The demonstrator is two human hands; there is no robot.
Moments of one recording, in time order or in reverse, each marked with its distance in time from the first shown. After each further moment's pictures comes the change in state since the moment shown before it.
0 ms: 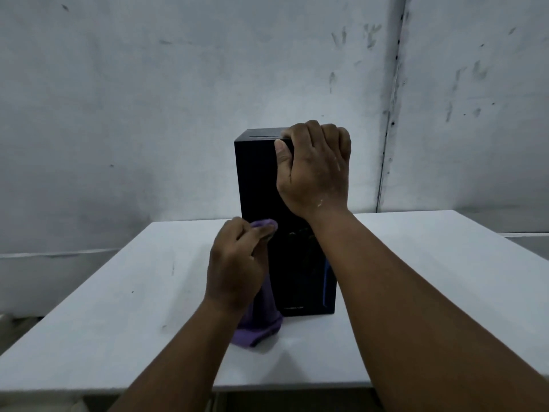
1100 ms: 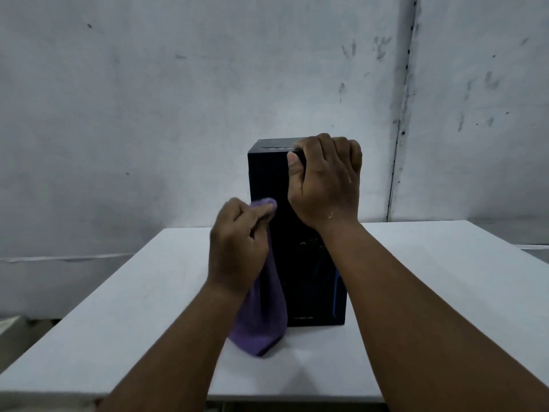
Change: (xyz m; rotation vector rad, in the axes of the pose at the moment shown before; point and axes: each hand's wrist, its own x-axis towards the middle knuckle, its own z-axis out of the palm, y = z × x) left_hand 0.039 -0.004 -0.014 -0.028 0.134 -0.026; right_hand -0.002 0.001 -0.001 0.007 0.001 -0.009
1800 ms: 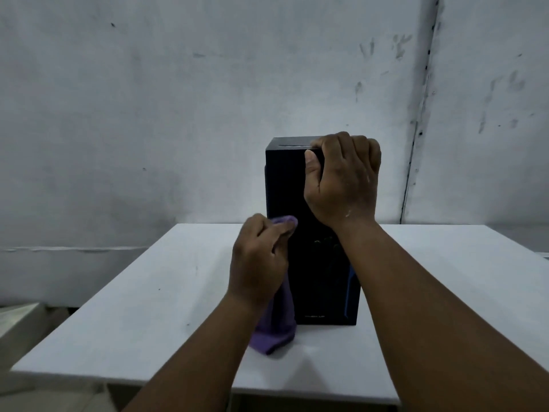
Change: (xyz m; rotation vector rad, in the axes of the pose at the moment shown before) left_hand -0.027 0.000 0.004 -0.011 -0.079 -0.017; right_hand 0.000 0.000 0.001 -0.007 0.004 -0.002
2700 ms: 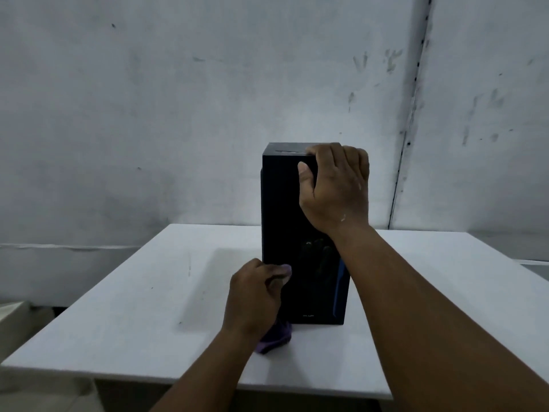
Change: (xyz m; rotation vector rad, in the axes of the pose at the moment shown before) left_hand -0.056 0.006 -0.006 -0.069 -0.296 -0.368; right_hand -0.002 -0.001 -0.013 0.045 -0.158 0.012
